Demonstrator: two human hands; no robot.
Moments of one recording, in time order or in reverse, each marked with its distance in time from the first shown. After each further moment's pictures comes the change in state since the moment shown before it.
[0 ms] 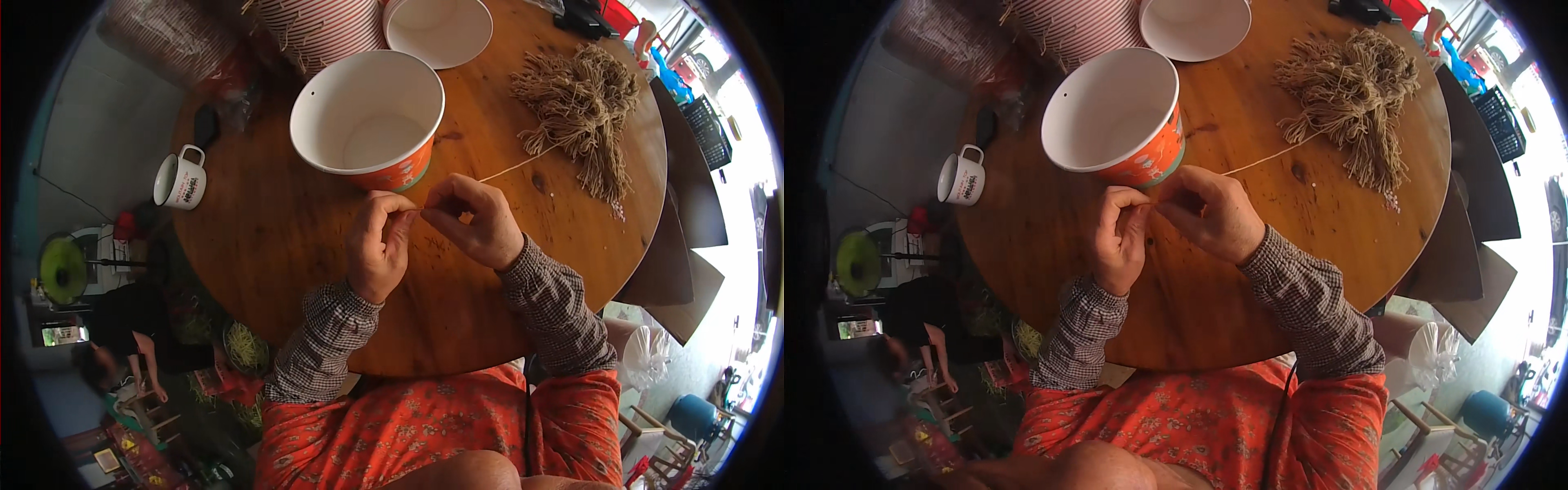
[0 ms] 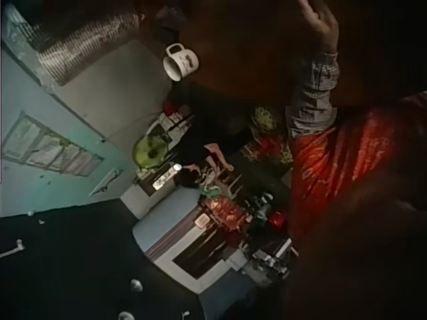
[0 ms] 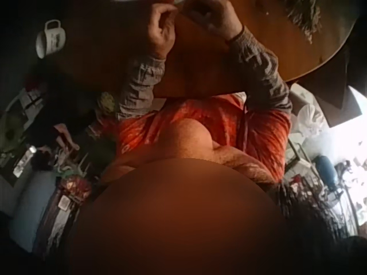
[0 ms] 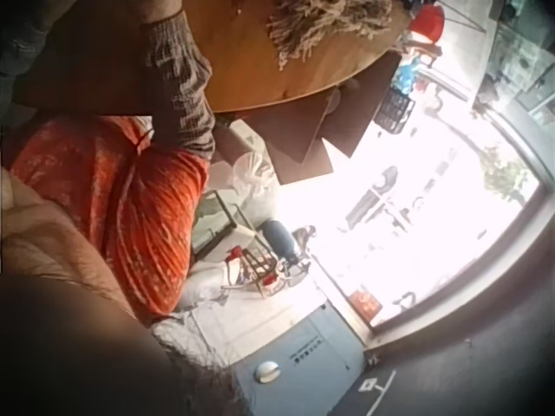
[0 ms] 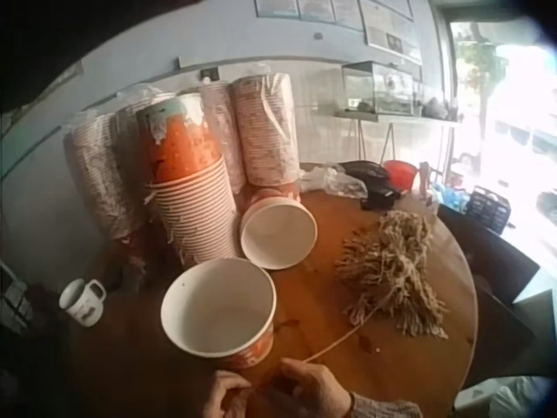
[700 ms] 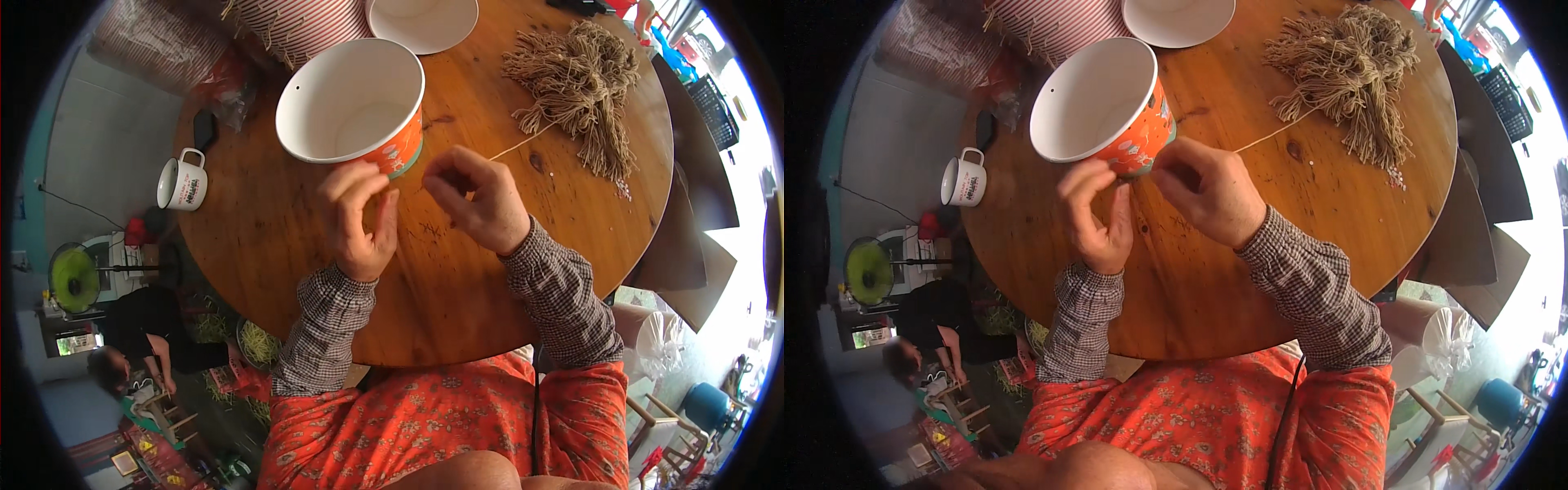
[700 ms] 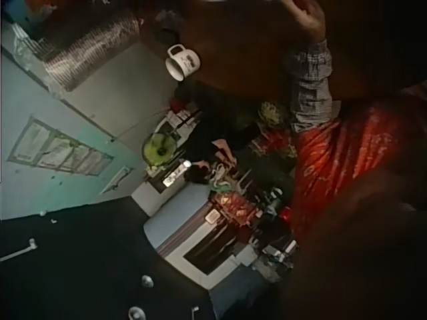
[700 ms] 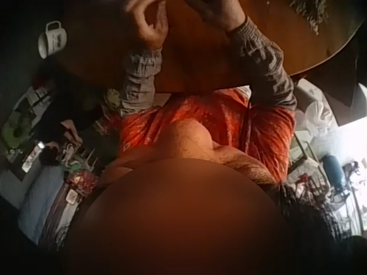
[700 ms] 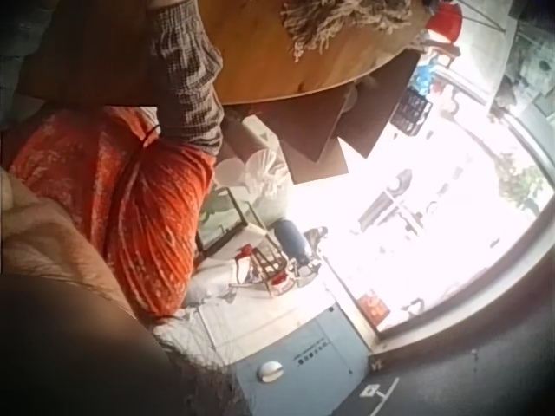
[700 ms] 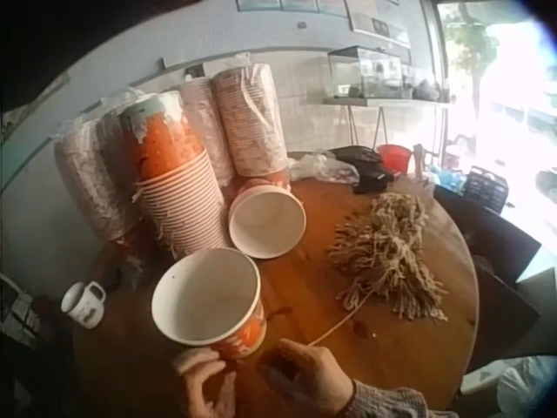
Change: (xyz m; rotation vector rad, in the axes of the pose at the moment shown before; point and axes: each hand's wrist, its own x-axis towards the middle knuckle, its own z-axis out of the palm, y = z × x) left_hand 0.014 0.003 -0.003 0.416 0.157 0.400; right_hand -0.003 -0.005 -0.004 0.041 0.134 0.037
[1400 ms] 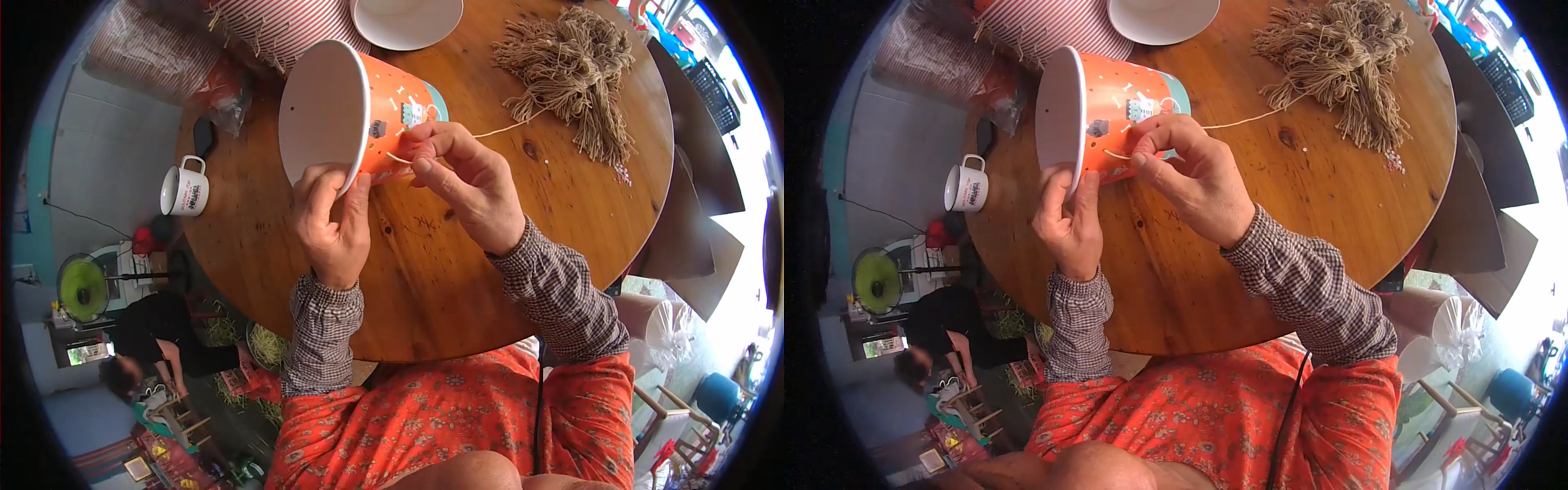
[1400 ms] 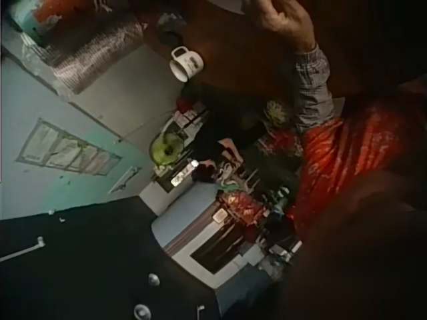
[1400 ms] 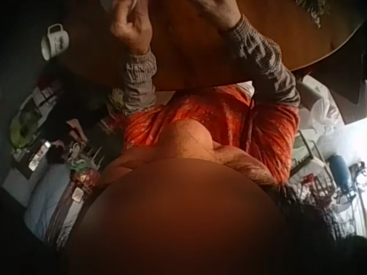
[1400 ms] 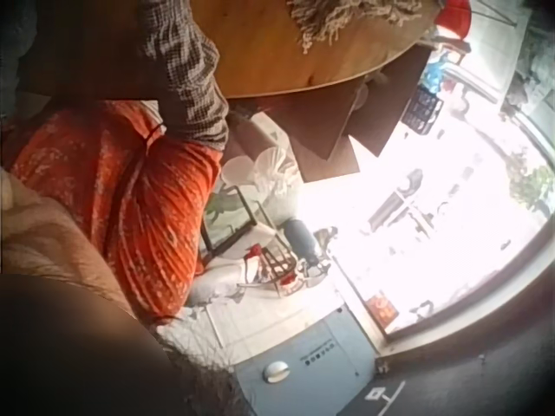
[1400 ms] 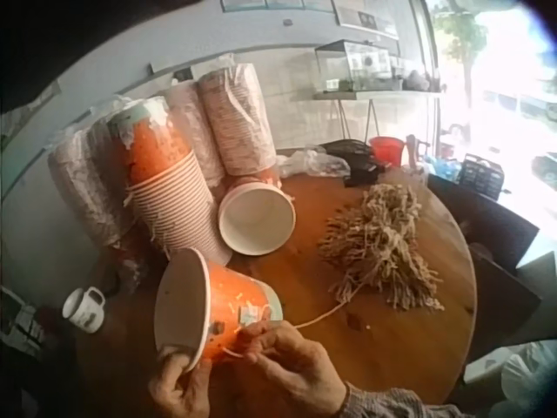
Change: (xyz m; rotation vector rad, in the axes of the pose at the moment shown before) left_hand 0.014 0.010 -0.014 -0.160 -0.038 -0.368; right_hand -0.003 0.001 0.009 0.549 0.078 -0.028
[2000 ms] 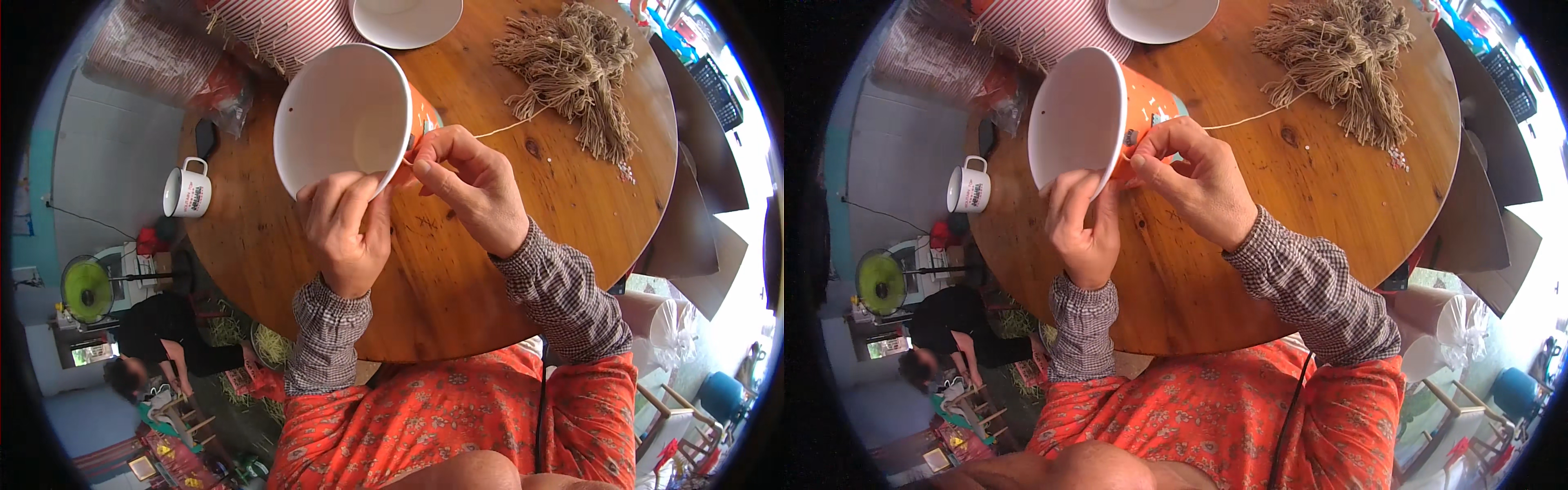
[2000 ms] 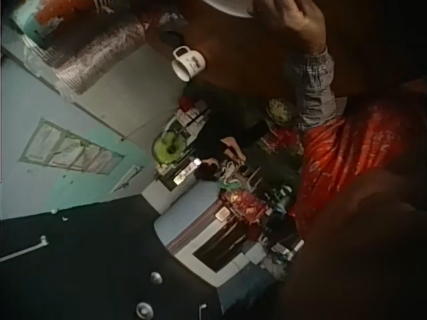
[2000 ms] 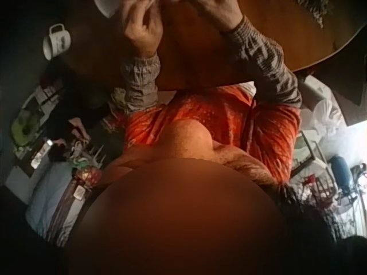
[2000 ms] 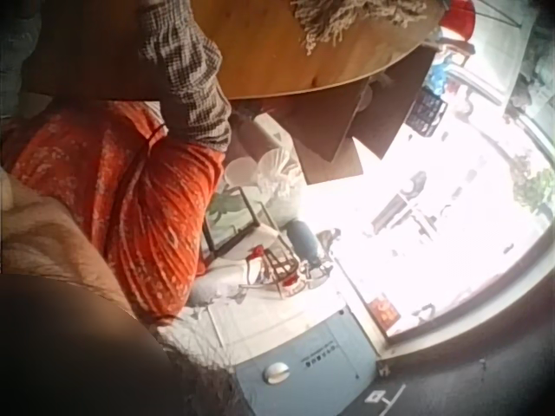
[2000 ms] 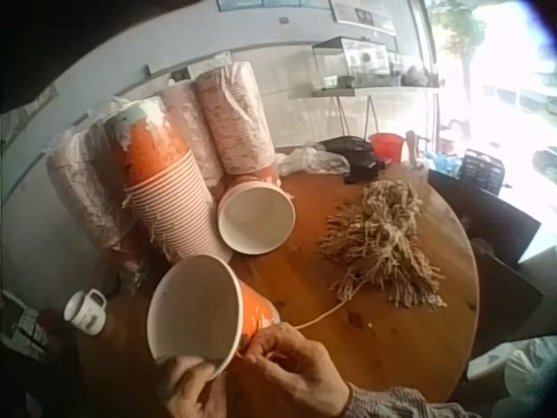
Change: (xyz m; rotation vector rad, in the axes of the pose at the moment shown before) left_hand 0.003 0.014 0.002 0.319 -0.080 0.309; right_hand -0.002 -0.005 -0.001 -0.057 0.040 0.101
